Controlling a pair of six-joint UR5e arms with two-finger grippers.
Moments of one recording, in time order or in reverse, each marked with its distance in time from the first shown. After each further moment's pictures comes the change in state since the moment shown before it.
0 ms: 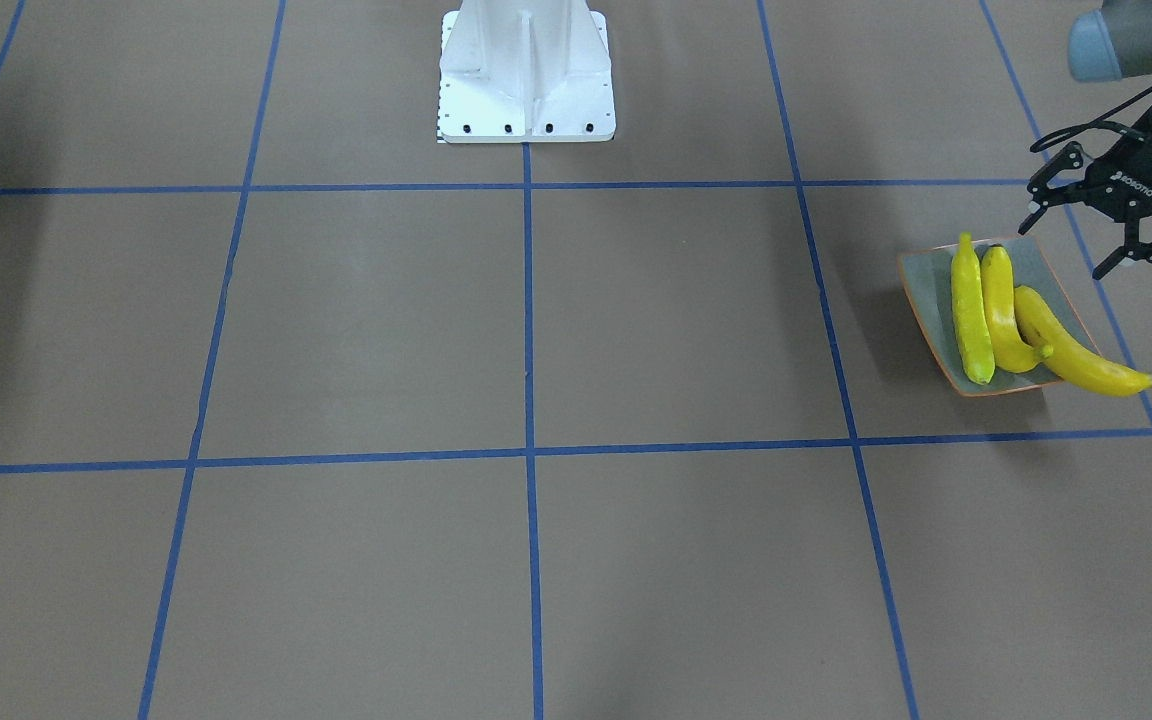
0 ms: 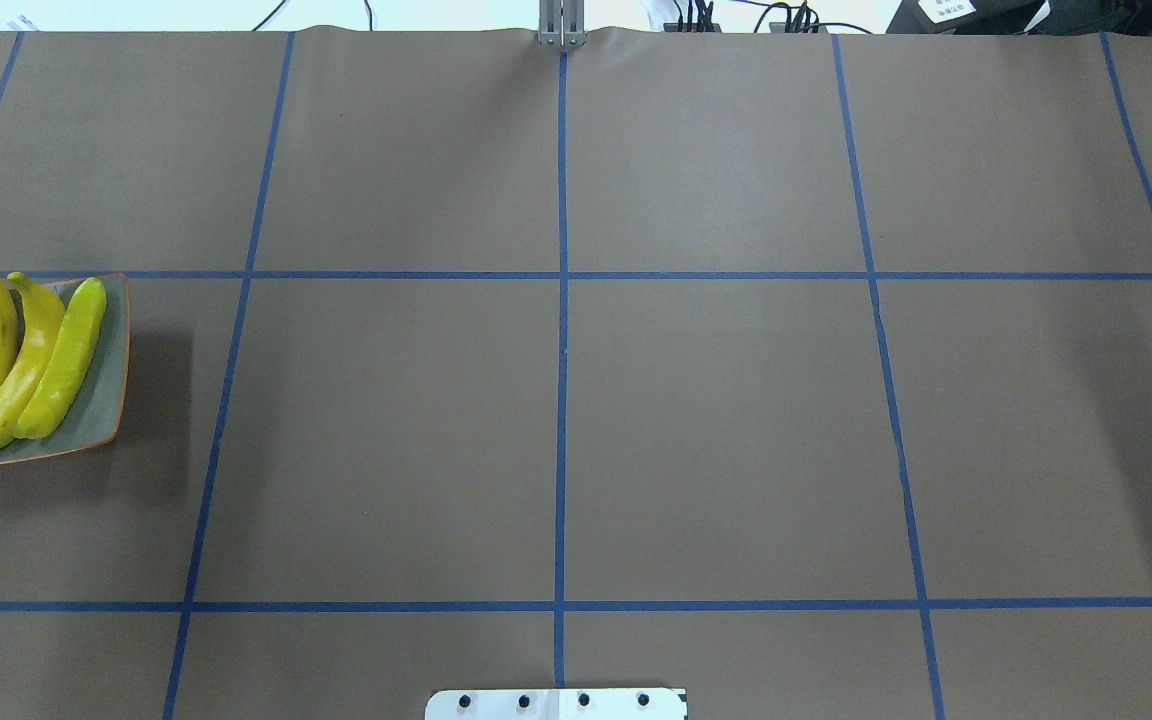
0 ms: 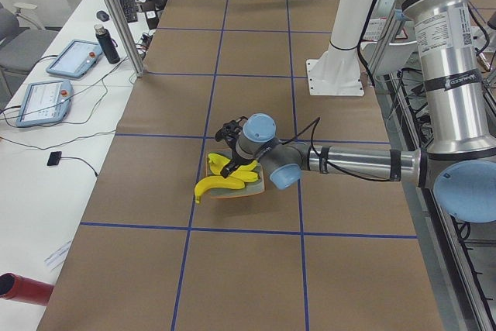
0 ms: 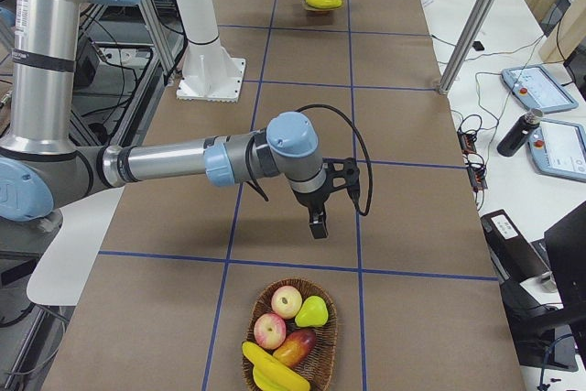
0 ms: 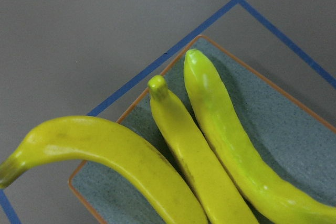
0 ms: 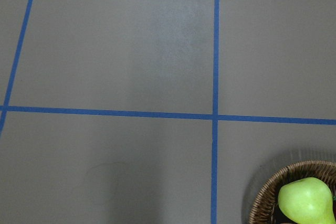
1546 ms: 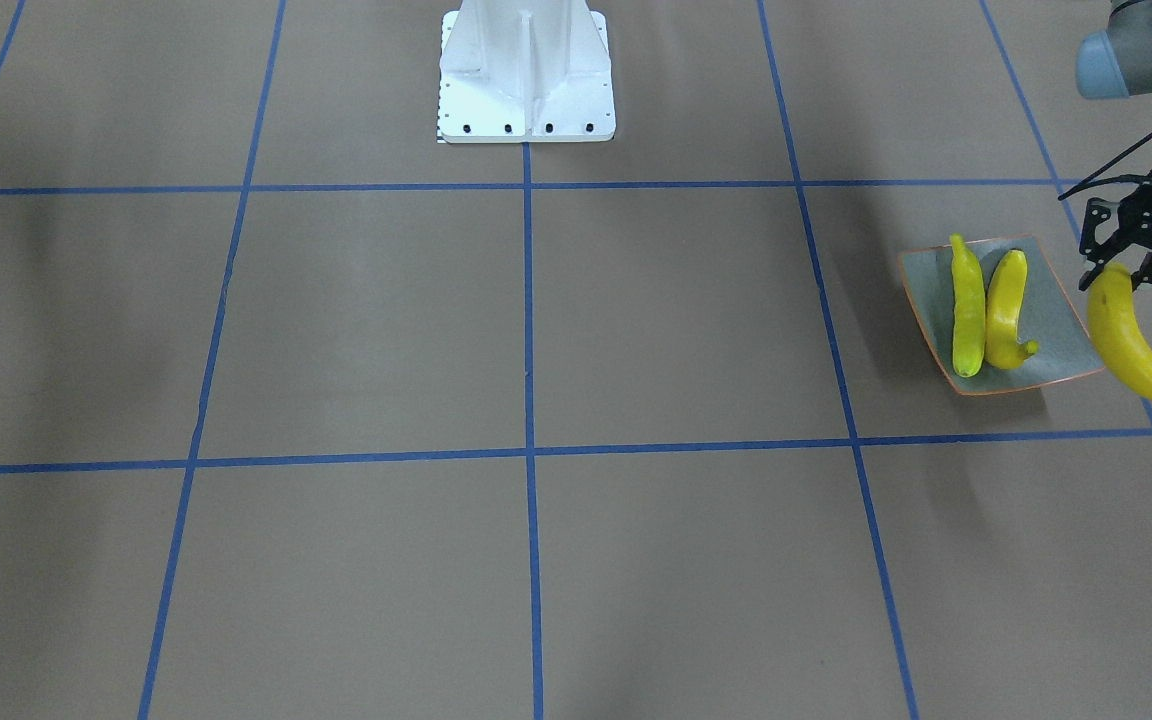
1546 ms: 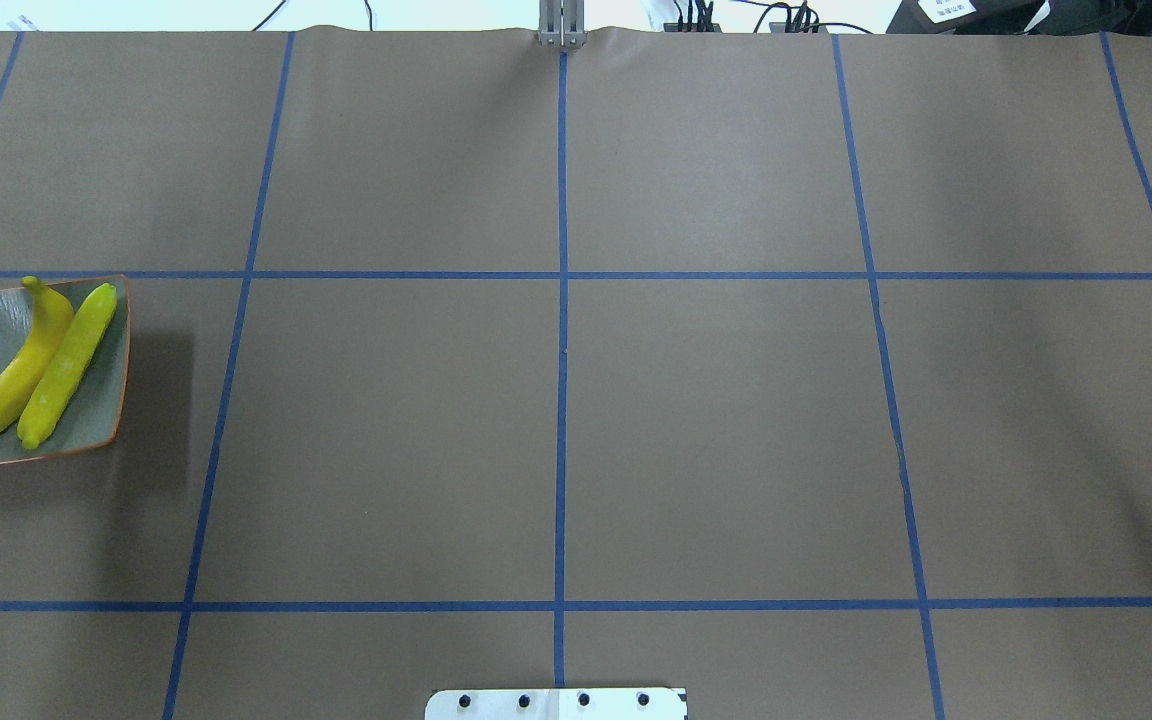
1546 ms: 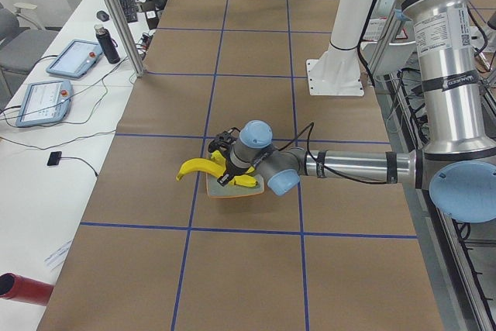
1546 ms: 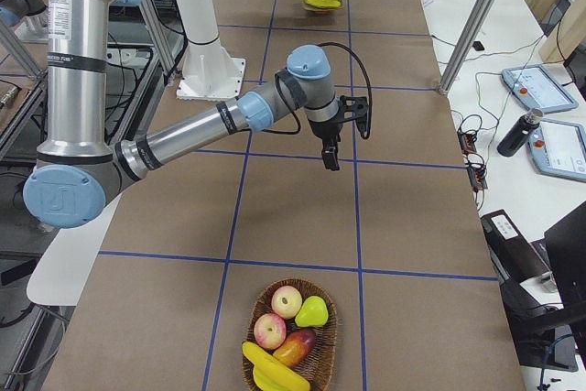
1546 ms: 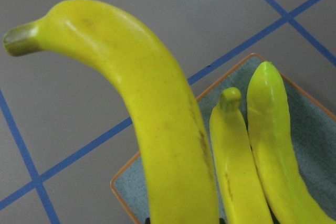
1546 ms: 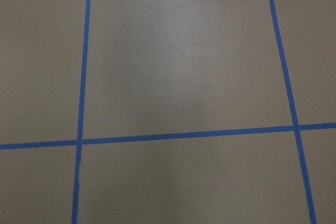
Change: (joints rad) left arm -0.004 0.021 0.106 0.002 0.163 0.049; right arm -0.259 0.074 0.191 0.004 -0.097 0.480
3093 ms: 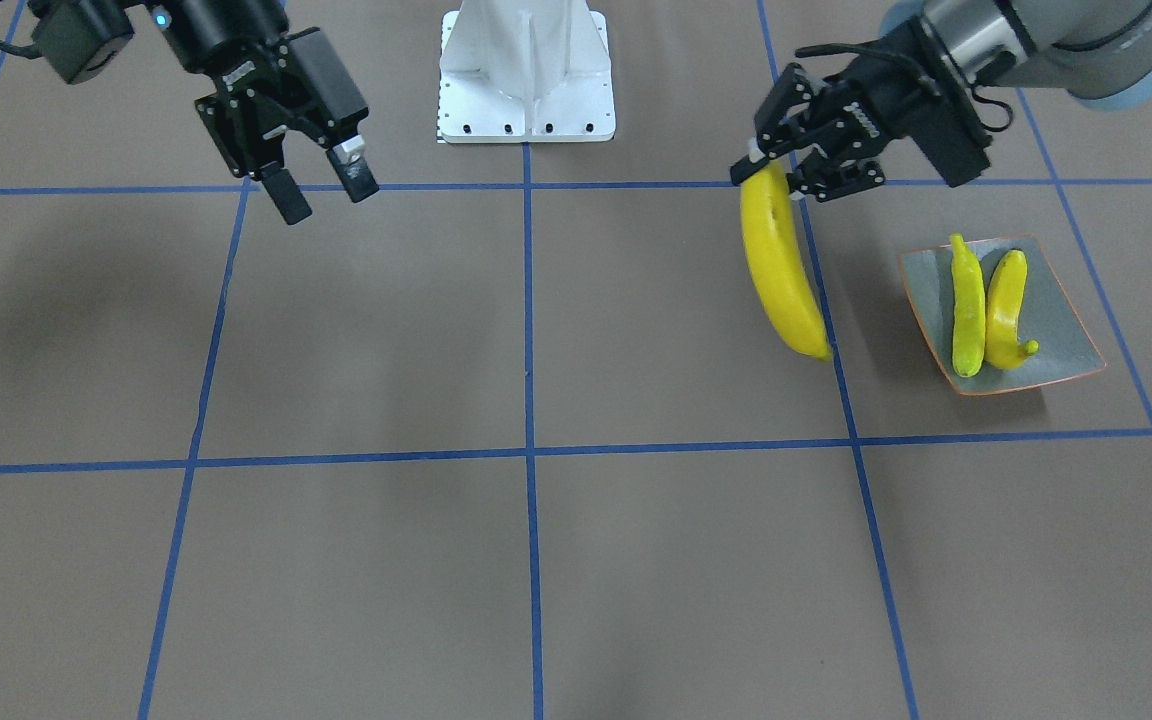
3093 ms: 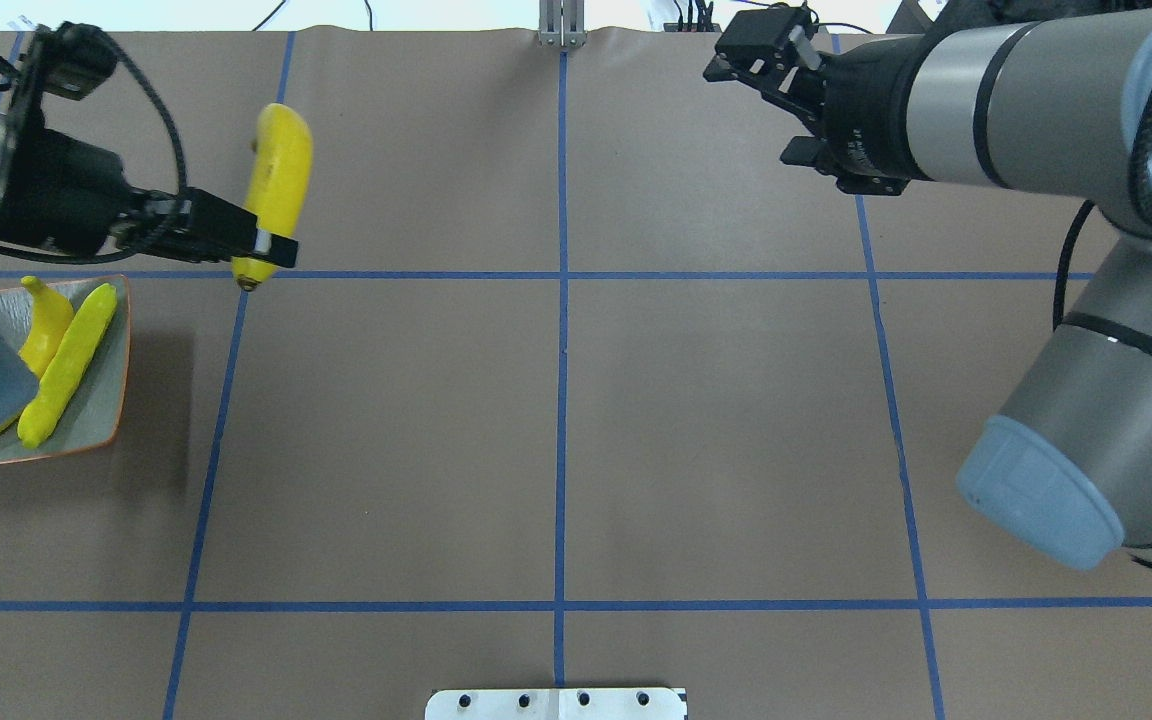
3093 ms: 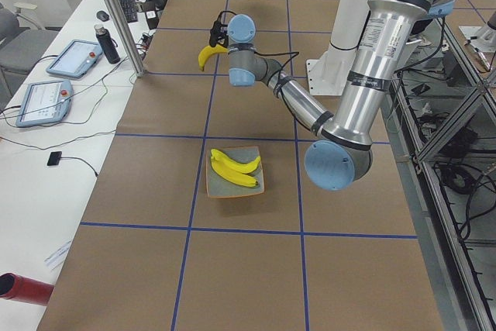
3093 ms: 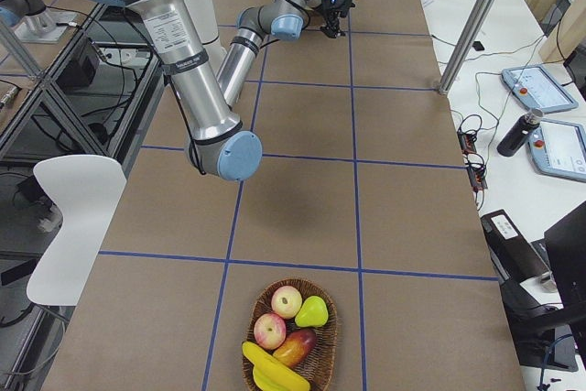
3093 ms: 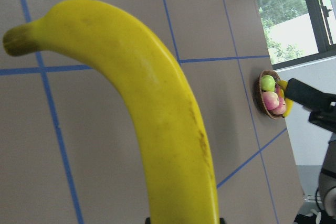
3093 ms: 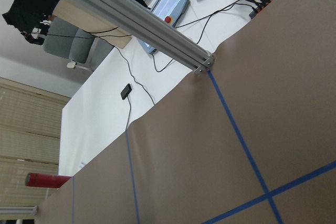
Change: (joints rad) left arm 0.159 -0.469 -0.209 -0.001 -0.281 -1.048; right arm -0.604 0.577 0.090 0.087 -0.548 1.204
